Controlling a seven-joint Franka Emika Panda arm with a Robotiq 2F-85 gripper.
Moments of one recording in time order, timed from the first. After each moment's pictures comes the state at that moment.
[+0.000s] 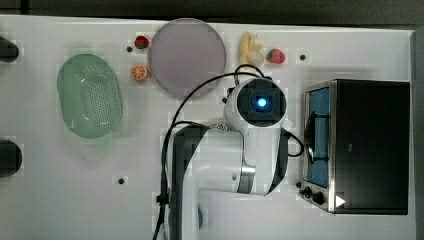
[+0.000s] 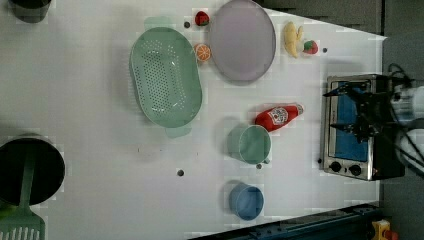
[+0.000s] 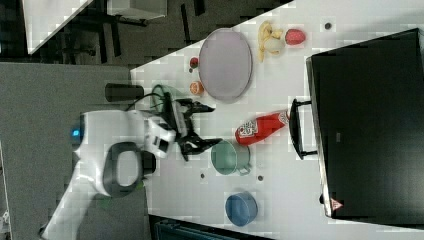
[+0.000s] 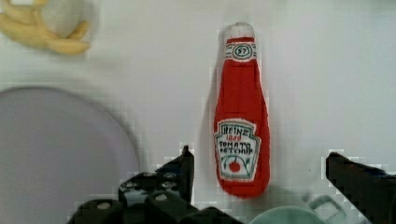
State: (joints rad) arm -0.06 0.03 -0.03 -2.18 0.00 0.62 0.46
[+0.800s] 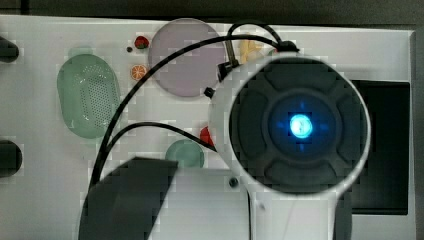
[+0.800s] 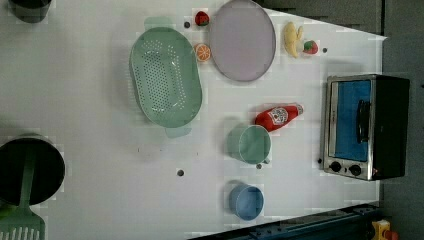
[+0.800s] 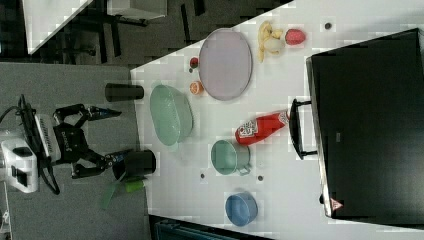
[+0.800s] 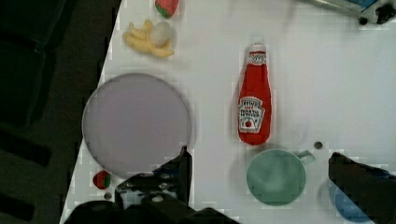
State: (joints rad) arm -0.02 -0.15 -0.01 -1.76 0.01 0.12 0.46
